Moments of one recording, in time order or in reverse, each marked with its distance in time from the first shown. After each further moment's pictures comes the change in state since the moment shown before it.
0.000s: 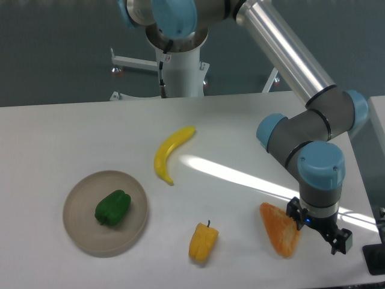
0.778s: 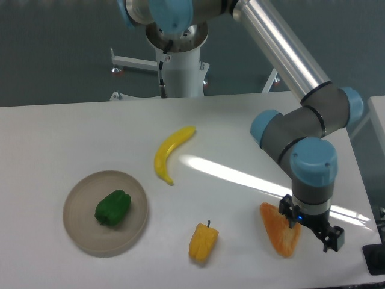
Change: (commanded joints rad) arm -0.055 0.110 -0.130 -0.011 -0.014 -0.112
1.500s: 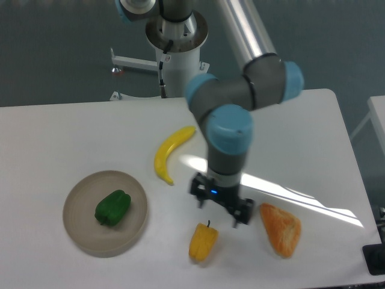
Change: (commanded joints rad) arm -0.219 0.264 -0.370 -0.011 -0.233 -0.506
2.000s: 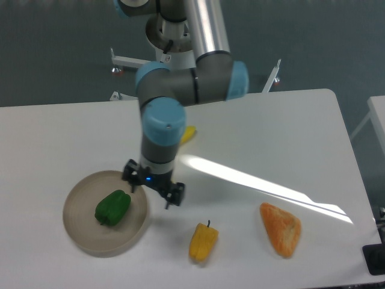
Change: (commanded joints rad) arm -0.130 0.017 -0.150 0.092 -0.054 -0.184
